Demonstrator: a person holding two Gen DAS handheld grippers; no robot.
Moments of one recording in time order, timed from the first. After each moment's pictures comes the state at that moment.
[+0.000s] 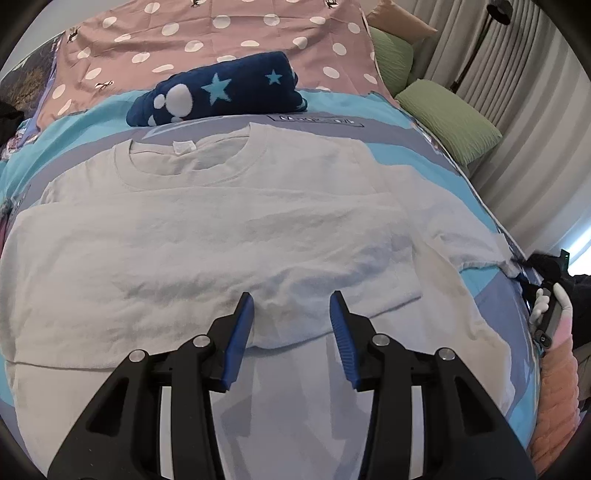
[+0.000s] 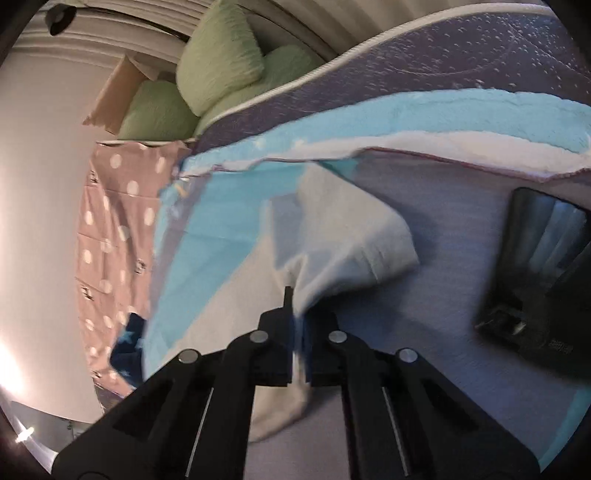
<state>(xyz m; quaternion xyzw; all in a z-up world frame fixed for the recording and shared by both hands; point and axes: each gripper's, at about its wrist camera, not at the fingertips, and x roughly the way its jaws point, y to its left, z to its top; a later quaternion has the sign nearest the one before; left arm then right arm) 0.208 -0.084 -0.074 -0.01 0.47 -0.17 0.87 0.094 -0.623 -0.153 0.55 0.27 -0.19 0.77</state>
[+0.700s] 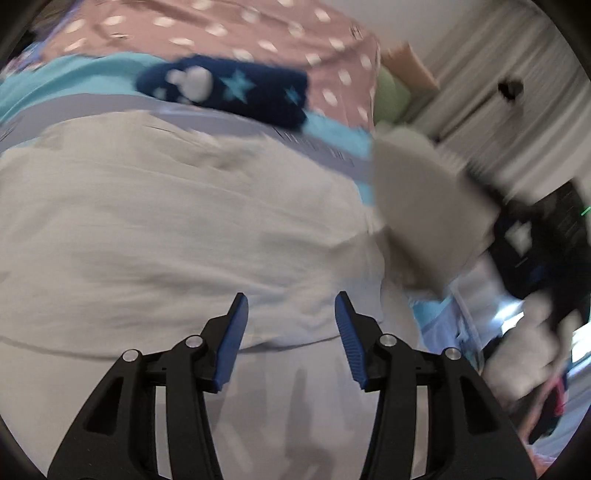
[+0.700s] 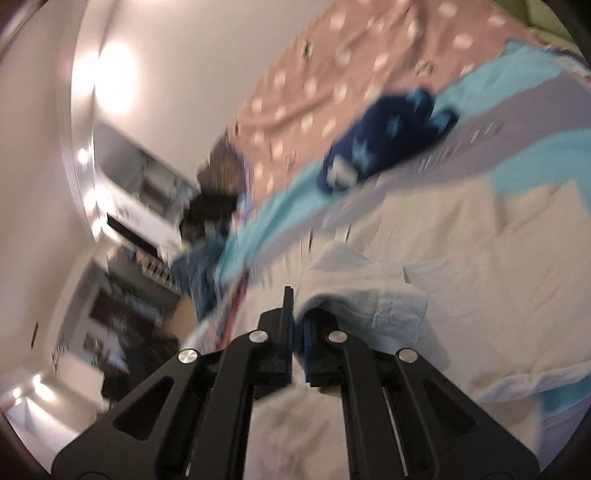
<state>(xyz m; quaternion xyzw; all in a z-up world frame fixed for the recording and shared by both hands) 0.213 -0.006 -0.063 -0.19 0.46 -0.23 0.84 0.224 -0.218 -0.044 0.30 0.40 0.28 0.82</state>
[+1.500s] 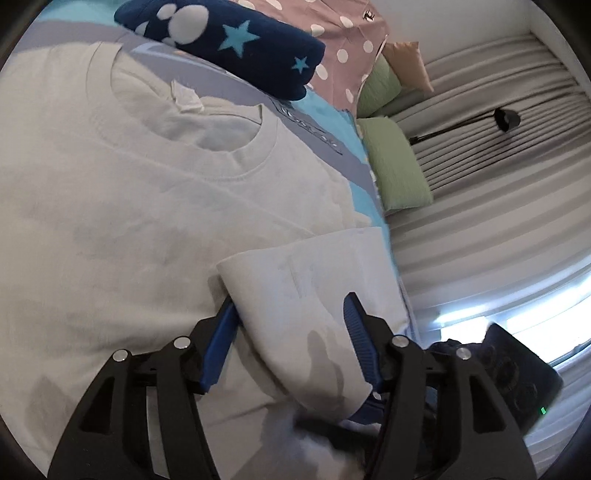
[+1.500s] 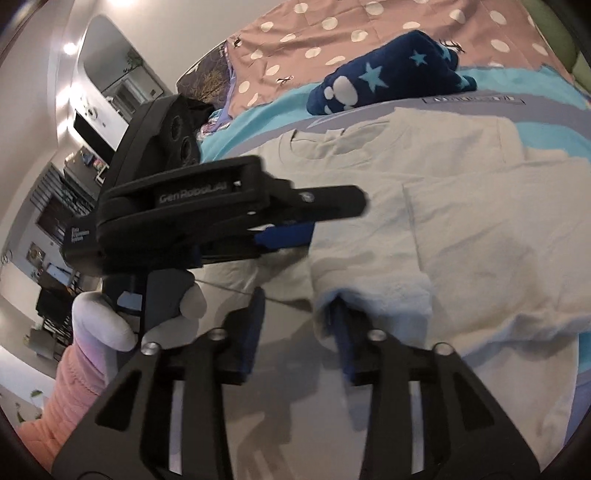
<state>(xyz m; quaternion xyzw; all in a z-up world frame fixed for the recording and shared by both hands) 0.292 -0.028 -0.108 -0.27 0.53 -0.30 0.75 0.175 -0.178 -0.082 0.15 0.45 0.25 0.84</state>
